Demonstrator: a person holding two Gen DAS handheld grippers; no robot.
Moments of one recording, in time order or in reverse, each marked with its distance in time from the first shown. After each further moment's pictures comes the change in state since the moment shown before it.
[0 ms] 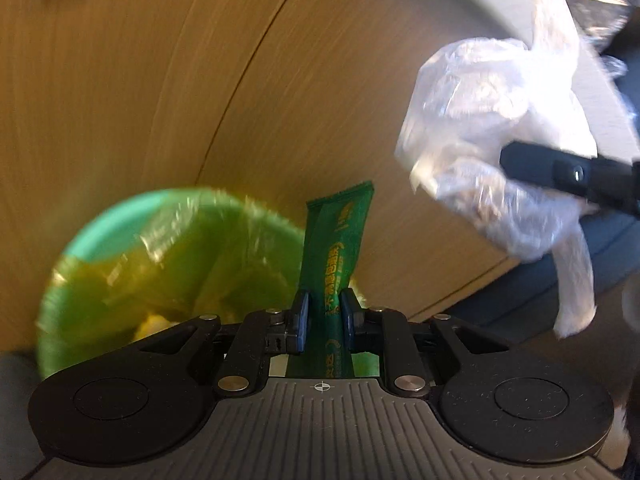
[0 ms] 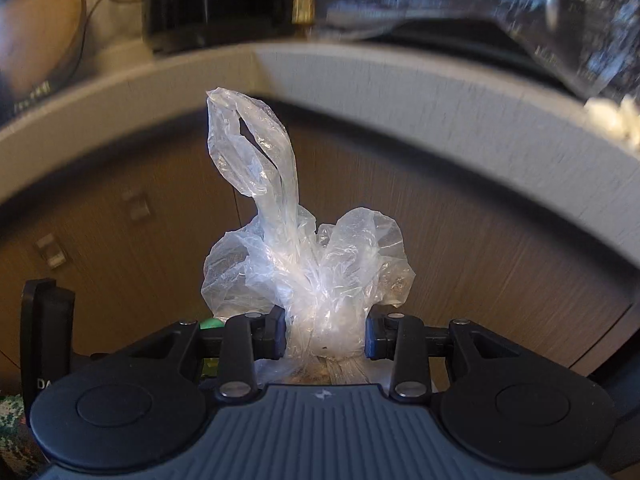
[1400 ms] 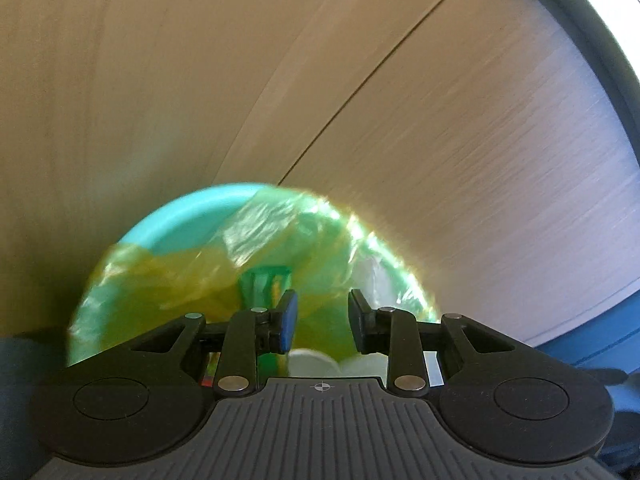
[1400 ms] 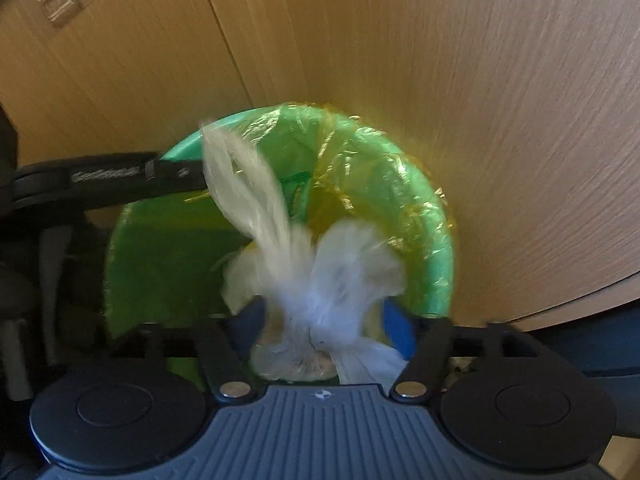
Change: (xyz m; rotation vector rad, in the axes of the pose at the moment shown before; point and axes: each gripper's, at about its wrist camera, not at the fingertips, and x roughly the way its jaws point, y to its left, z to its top) left arm 0.027 0.062 -0.010 -0.167 -0.035 0.100; right arm 0.113 0.001 -0.073 0.051 0.435 0.083
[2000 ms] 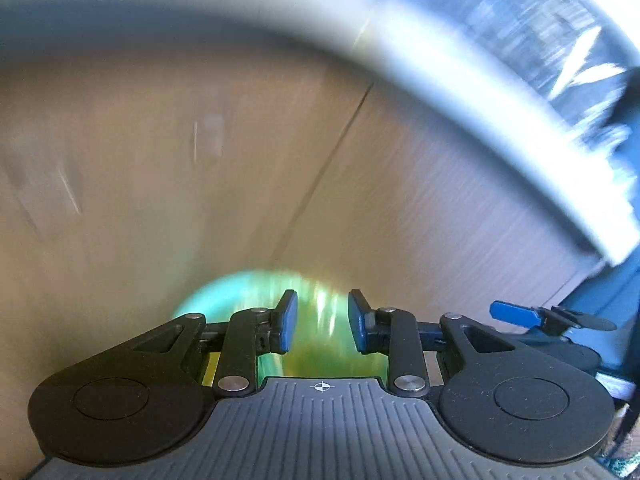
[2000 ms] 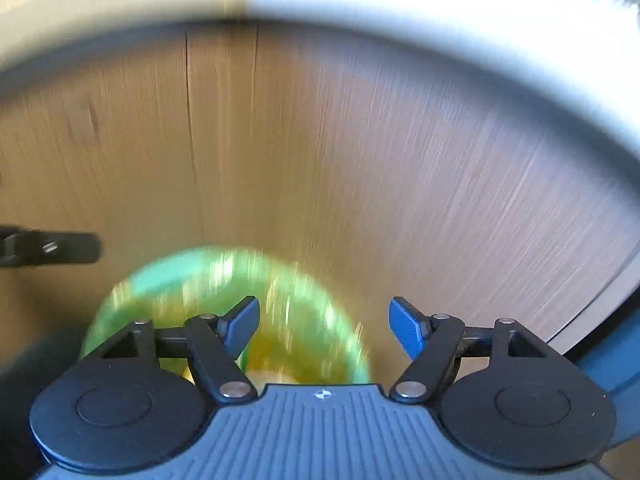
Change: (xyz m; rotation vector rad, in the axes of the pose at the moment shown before) left arm -0.159 -0.063 0.002 0.217 -0.291 0.041; right arm -0.115 0.039 -0.017 0.011 -0.560 -0.244
